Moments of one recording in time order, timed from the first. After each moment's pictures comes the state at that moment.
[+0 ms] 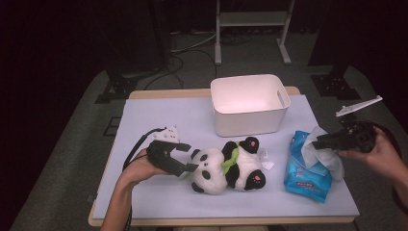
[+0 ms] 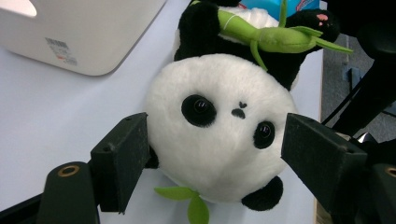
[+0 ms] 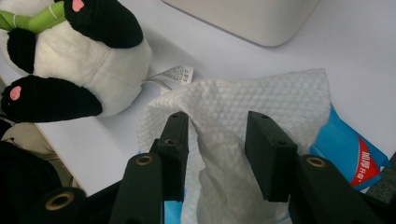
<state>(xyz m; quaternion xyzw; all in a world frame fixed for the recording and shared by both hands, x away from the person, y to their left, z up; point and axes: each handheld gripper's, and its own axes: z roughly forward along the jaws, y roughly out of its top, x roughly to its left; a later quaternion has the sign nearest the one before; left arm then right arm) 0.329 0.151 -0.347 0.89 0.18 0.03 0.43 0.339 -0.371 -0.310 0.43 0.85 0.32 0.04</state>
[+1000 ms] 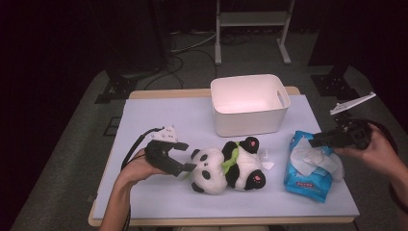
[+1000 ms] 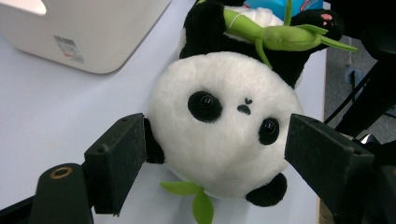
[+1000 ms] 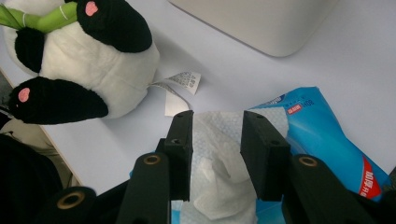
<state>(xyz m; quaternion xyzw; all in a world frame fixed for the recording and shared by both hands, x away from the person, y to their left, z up) 0.329 0.156 -0.348 0.88 0.18 0.04 0.43 0.342 -0.357 -0.301 0.41 0.86 0.31 0.04</state>
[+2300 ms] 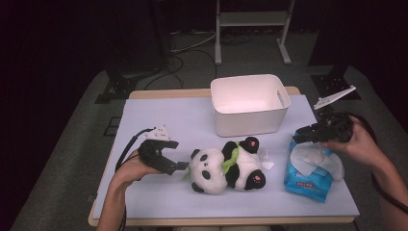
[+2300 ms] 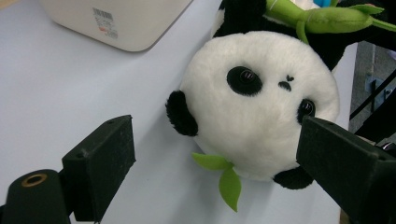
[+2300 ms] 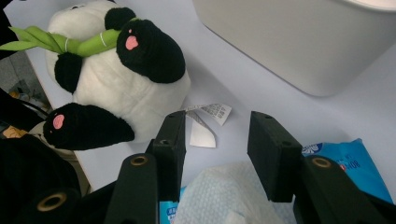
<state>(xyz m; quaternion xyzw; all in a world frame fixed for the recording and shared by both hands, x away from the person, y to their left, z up) 0.335 0.177 -0.358 0.88 0.23 0.05 0.42 0.362 -0.323 -0.297 0.36 0.87 0.34 0.02</state>
